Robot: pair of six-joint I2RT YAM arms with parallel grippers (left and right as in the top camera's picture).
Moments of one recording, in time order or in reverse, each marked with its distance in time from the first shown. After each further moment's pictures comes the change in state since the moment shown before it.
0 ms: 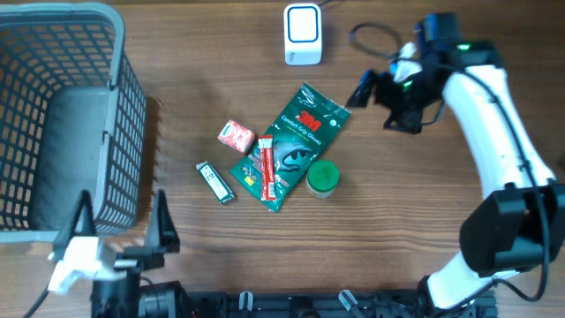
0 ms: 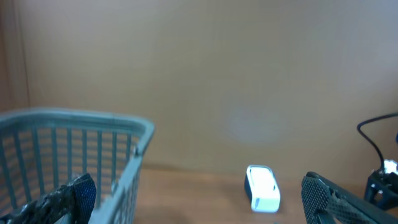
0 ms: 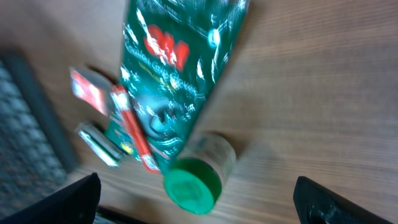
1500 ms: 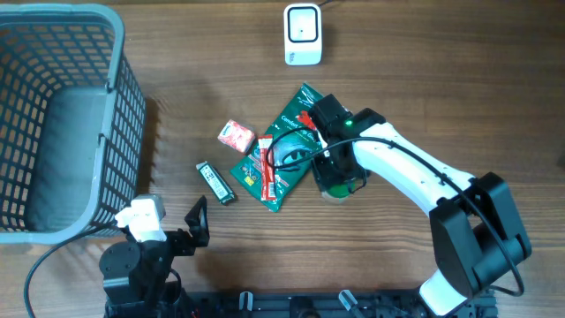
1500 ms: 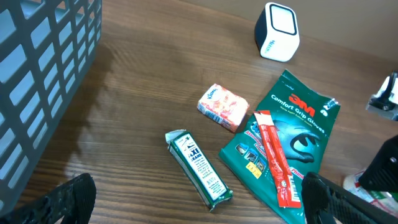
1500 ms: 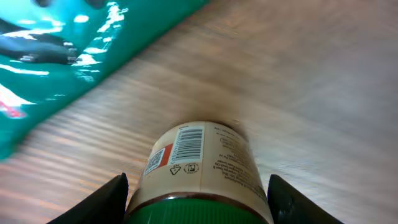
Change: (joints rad) left arm -0.002 0.000 -0.339 -0.272 0.114 -0.053; right arm 0.410 -0.015 -0.423 0.286 0.394 -0.194
